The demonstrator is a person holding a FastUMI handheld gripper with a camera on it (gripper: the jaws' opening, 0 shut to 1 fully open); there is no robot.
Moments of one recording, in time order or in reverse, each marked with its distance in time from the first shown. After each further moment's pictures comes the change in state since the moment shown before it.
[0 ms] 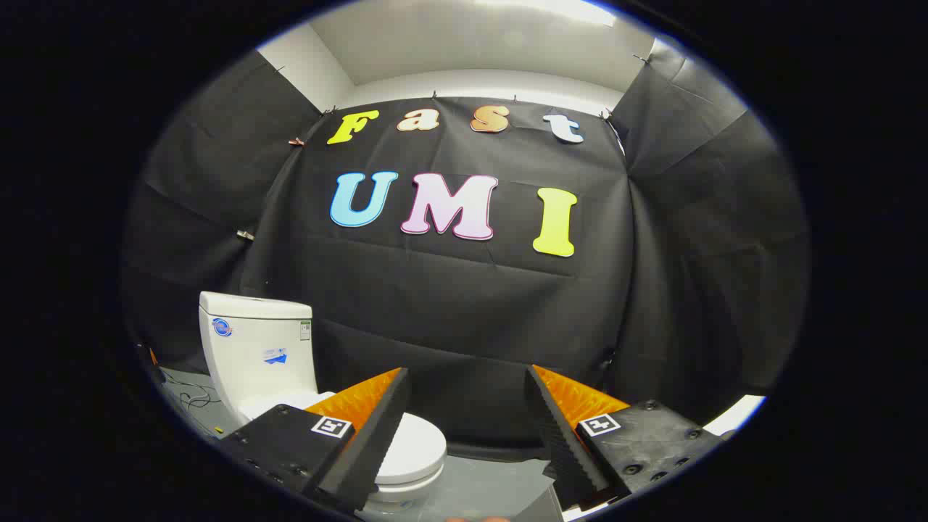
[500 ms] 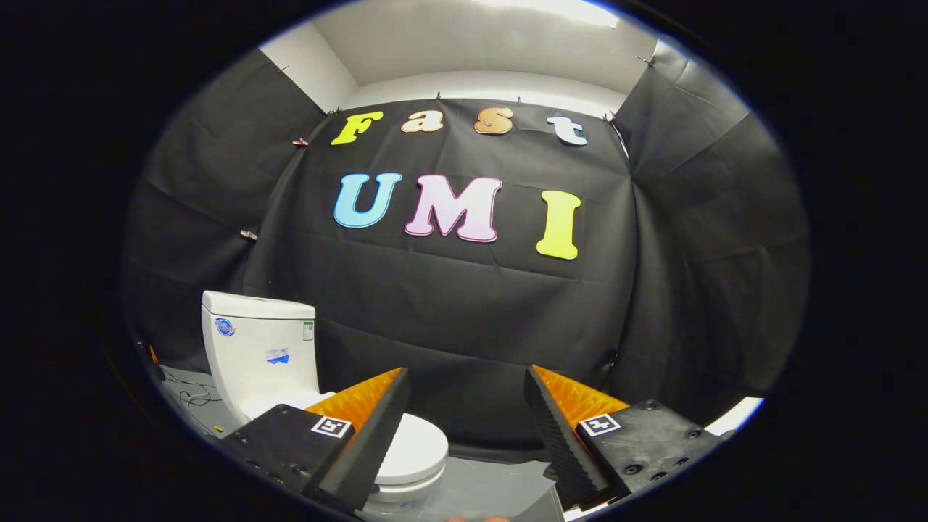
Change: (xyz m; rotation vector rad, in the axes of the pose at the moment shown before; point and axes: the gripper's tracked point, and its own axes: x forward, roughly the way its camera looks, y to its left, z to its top) arm 0.000 0.003 -0.001 -0.005 -0.002 0.012
